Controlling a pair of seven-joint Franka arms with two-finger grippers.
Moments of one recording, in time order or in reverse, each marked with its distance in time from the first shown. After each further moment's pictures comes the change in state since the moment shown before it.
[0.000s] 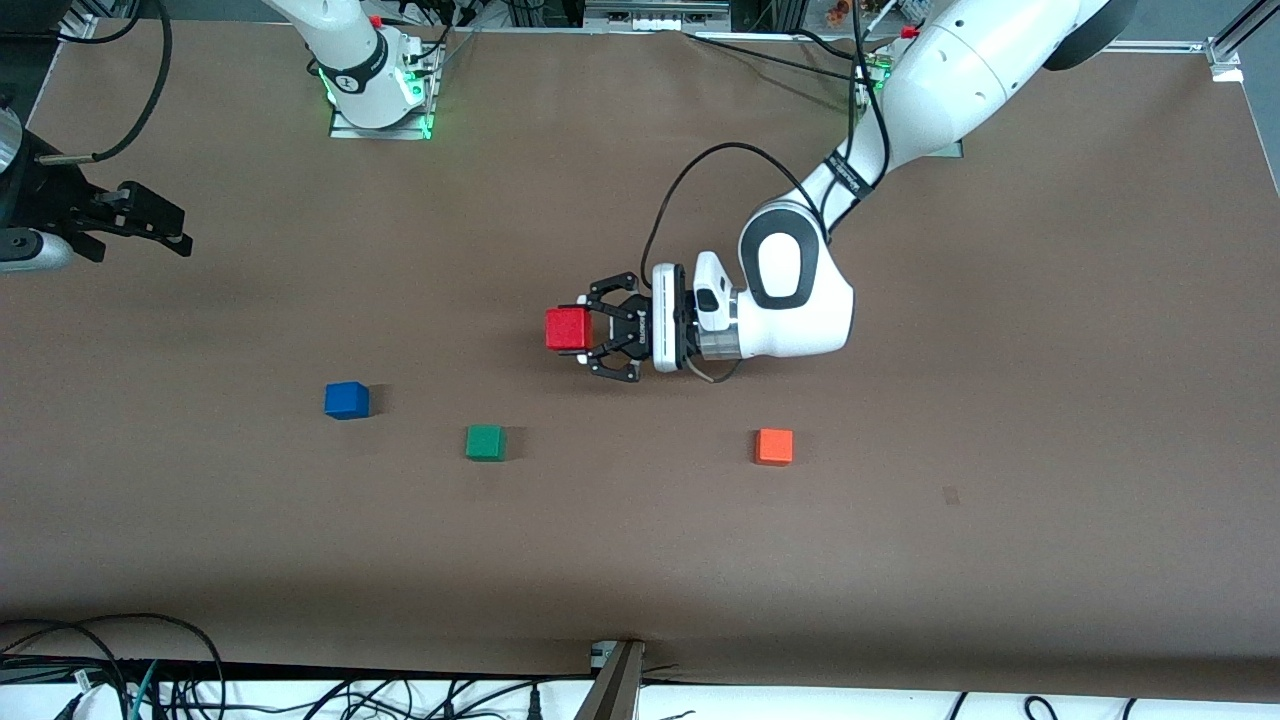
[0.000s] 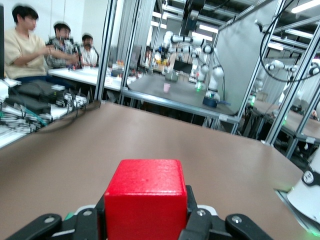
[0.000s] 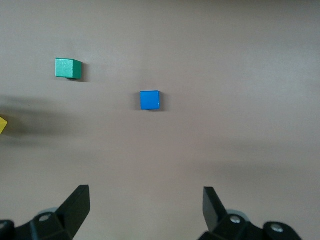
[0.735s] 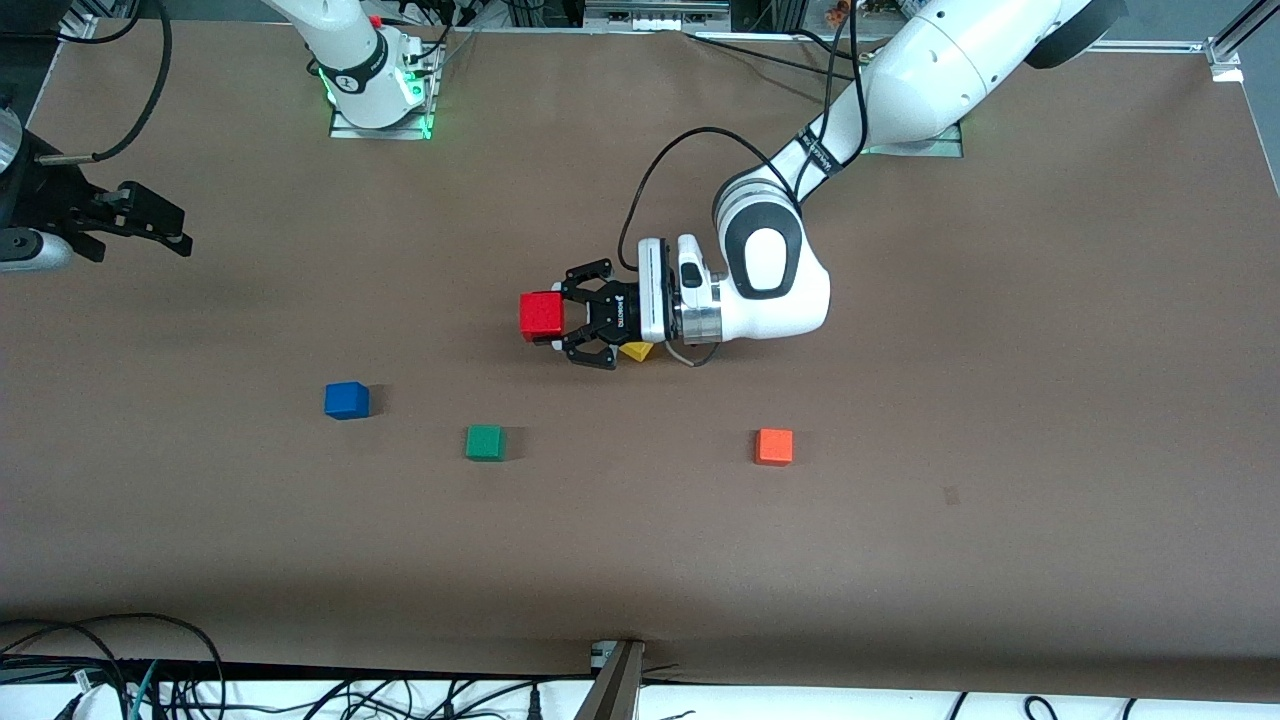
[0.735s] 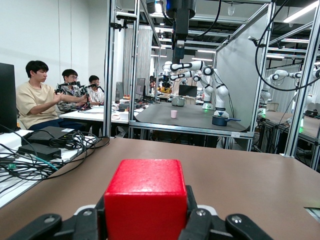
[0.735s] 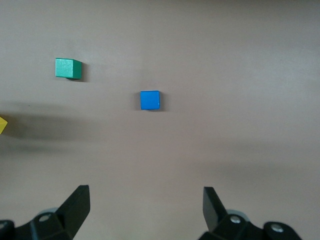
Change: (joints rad) left arm -0.032 0.000 0.002 0.012 -0.184 0.000 0.271; right arm 0.000 0.000 0.000 0.000 0.000 0.000 0.000
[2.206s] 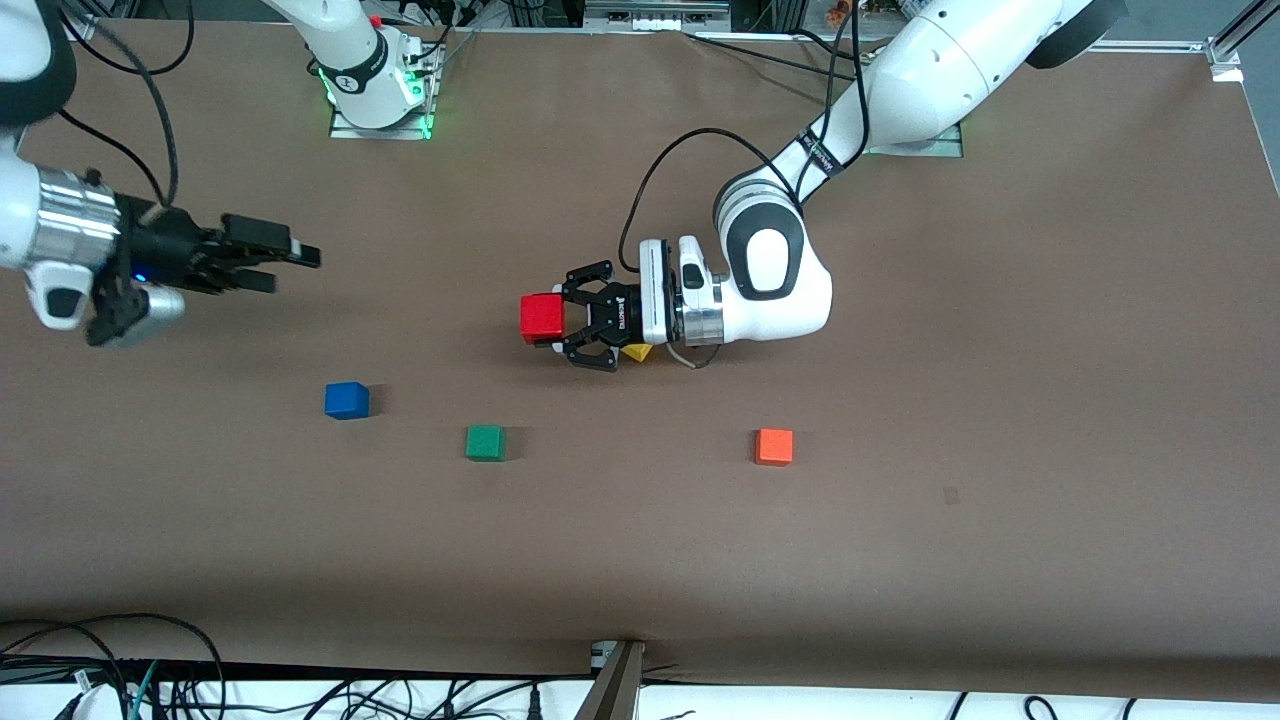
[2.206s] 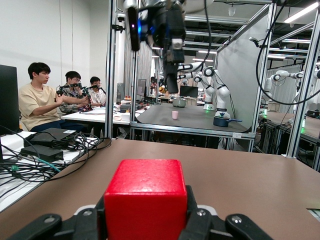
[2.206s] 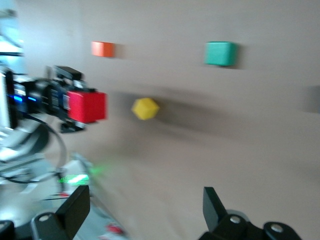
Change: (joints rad) left arm 0.002 0.000 0.001 0.005 0.000 0.000 0.000; right arm -0.018 0.203 -0.002 -0.011 0.730 -0.055 -0.146
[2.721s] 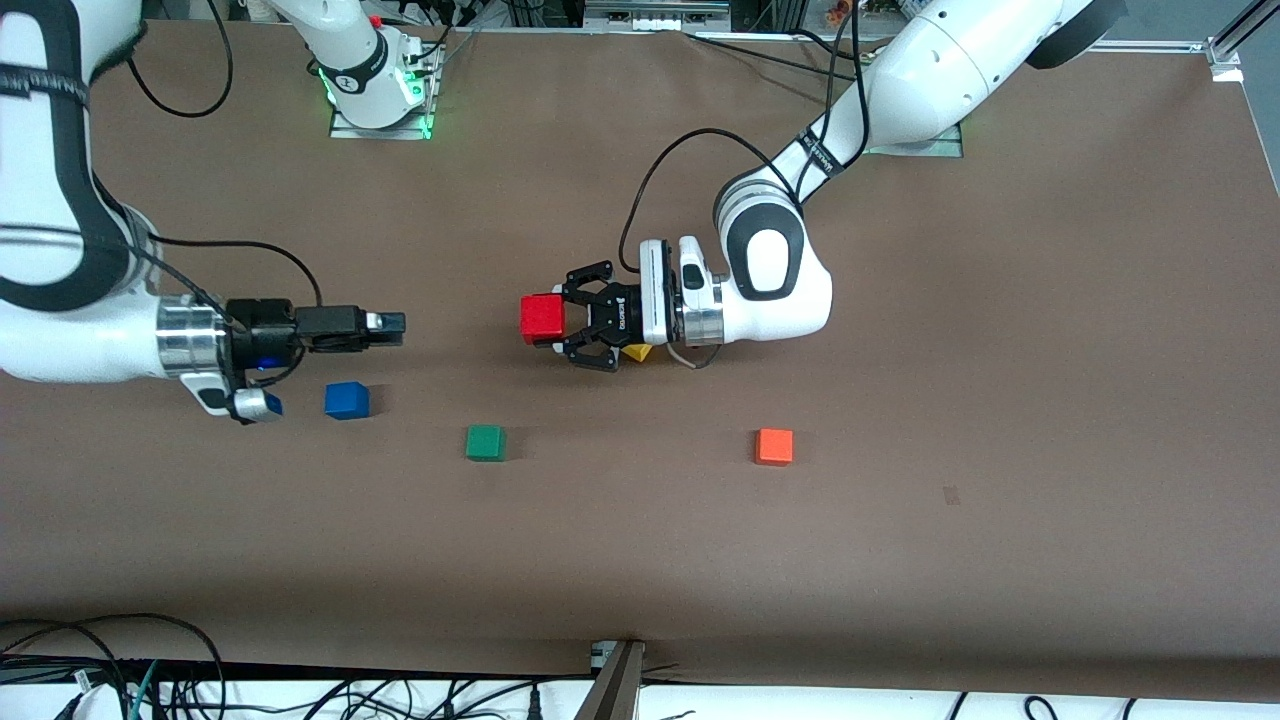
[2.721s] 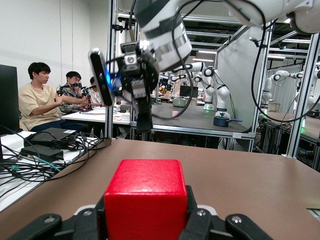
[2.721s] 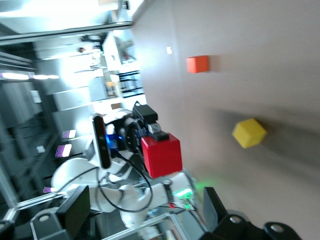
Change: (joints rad) left arm 0.000 0.001 0.001 0.000 0.000 -0.001 0.001; right arm 0.002 0.246 0.006 -0.016 0.558 -0.021 -0.126
